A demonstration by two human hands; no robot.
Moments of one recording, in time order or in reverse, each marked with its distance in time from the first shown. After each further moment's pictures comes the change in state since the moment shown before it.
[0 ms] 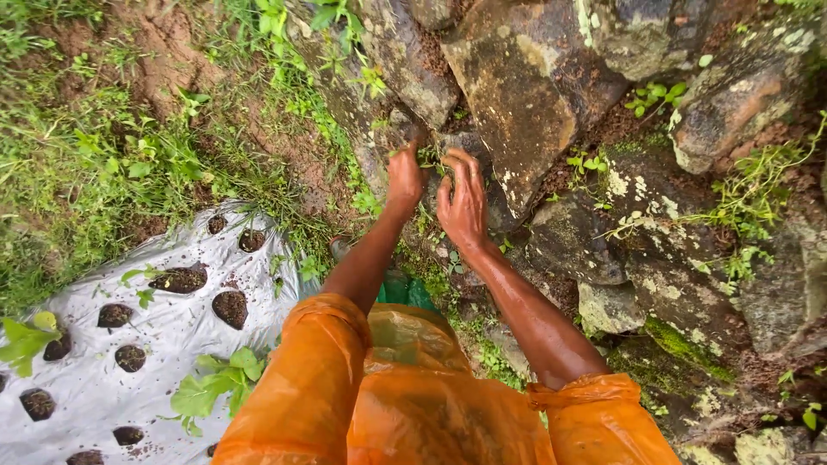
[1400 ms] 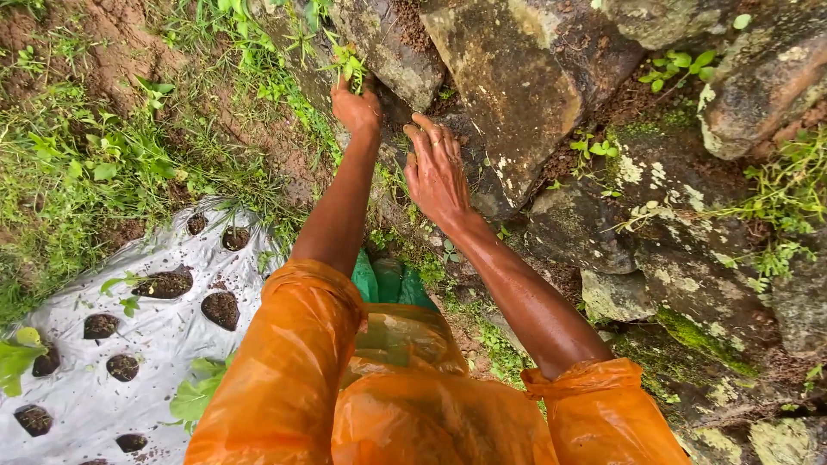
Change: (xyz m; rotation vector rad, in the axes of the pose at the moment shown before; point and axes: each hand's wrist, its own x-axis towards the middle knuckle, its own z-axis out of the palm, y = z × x) left_hand 0.115 0.003 -0.031 -1.282 0.435 -0.578; right_hand 0.023 0.008 0.034 -0.224 -0.109 -0.089
